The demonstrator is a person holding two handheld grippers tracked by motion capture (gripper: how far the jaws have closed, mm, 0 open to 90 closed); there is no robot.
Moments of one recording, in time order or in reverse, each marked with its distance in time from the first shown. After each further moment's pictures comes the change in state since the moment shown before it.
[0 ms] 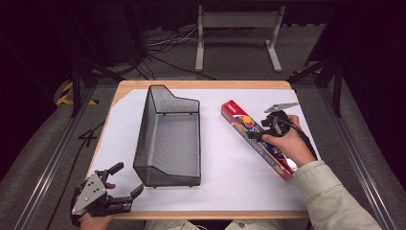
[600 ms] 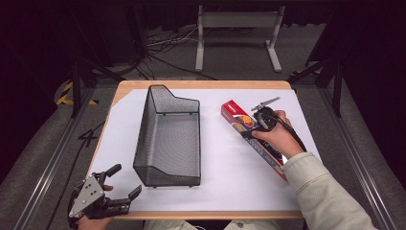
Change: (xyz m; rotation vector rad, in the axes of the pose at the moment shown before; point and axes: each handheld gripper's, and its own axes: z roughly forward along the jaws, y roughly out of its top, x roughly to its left) left arm 0.000 -0.002 -0.002 0.004 0.001 0.003; right arm -0.002 0.017 0.037 0.178 -0.074 -0.031
